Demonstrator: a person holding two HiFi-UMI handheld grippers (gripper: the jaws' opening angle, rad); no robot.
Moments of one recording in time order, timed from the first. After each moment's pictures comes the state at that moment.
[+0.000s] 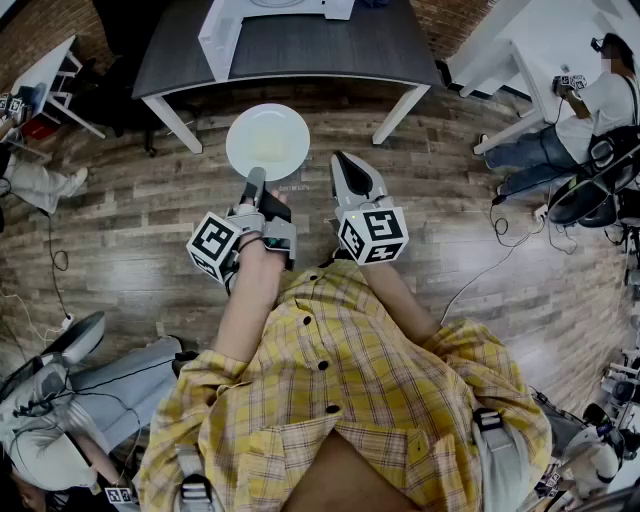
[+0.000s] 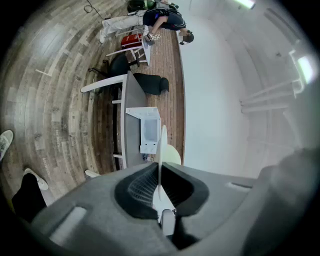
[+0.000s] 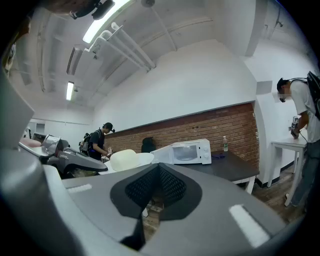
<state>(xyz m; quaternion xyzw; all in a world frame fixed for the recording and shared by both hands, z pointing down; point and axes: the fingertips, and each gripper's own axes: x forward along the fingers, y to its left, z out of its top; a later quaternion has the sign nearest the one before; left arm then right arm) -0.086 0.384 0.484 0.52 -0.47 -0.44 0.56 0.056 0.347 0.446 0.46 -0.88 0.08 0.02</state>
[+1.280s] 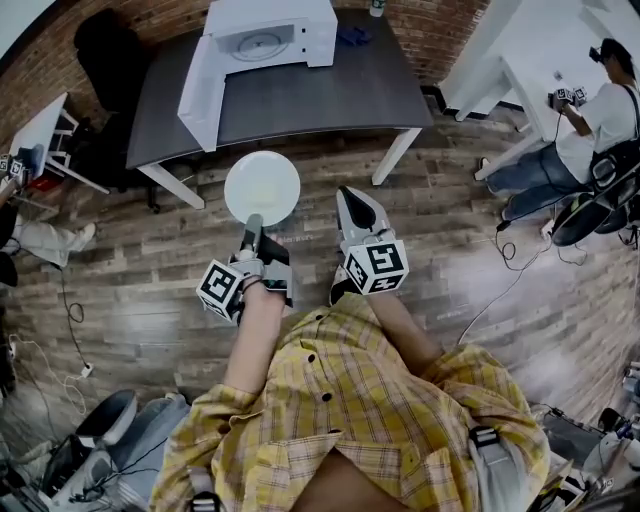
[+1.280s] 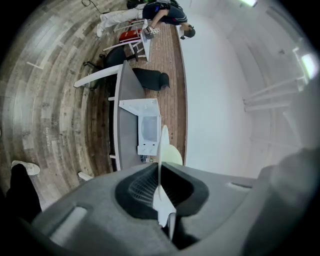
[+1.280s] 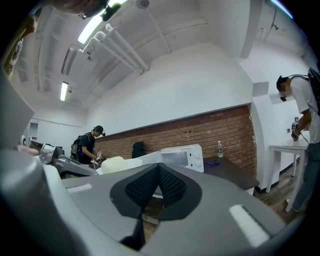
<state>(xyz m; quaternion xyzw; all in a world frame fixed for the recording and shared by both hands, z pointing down) -0.081 0.270 0.501 0.52 -0.47 -0.44 0.56 0.091 0.223 0.443 0.48 -0.87 0.07 -0.01</state>
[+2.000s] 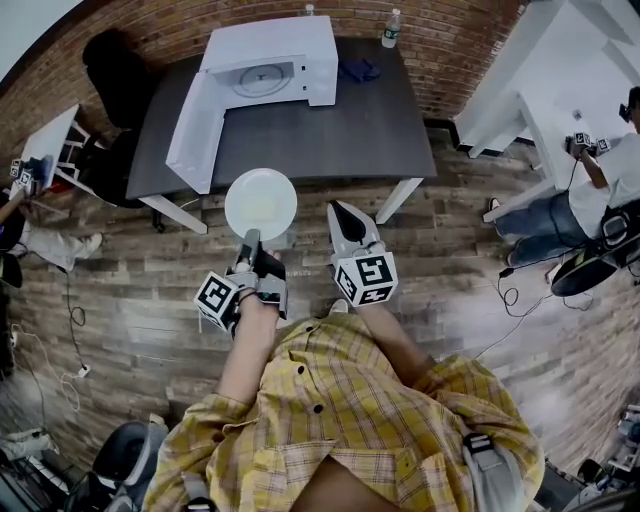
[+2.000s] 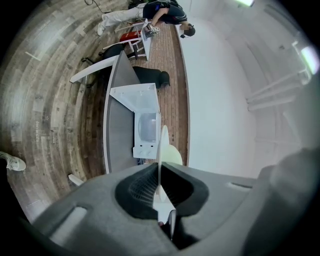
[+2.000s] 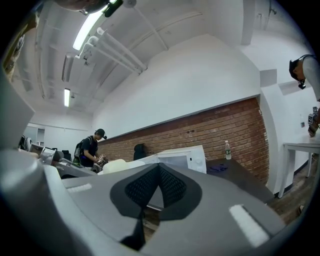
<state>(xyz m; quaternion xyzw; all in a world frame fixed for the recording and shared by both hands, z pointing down) -0.031 0.147 0.488 0.50 -0.48 -0.47 0.55 0.127 0.088 0.435 0.44 -0.90 0.08 -0.02</state>
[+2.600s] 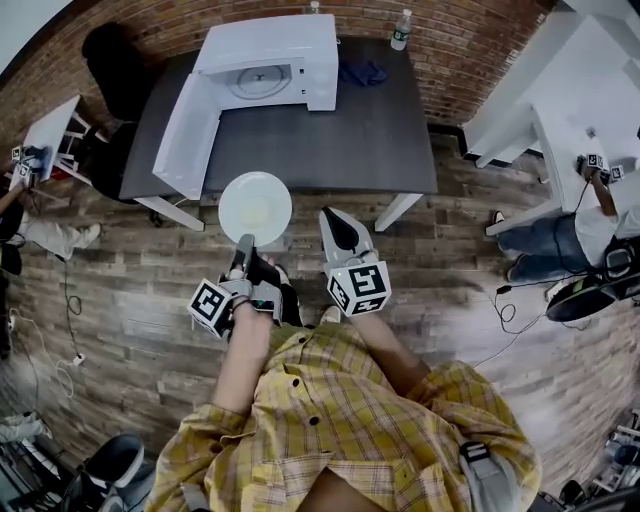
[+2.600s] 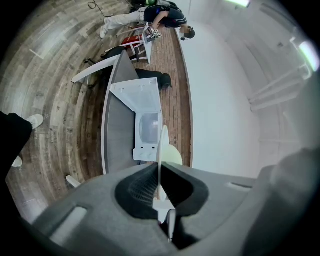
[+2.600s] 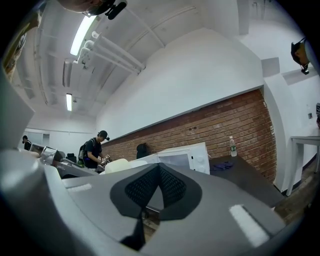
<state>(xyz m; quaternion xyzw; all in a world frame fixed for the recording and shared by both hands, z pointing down) -0.019 0.120 0.488 0.48 -0.49 -0.49 0.53 0.128 0.057 0.445 0.41 -0.91 0.09 -0.03</state>
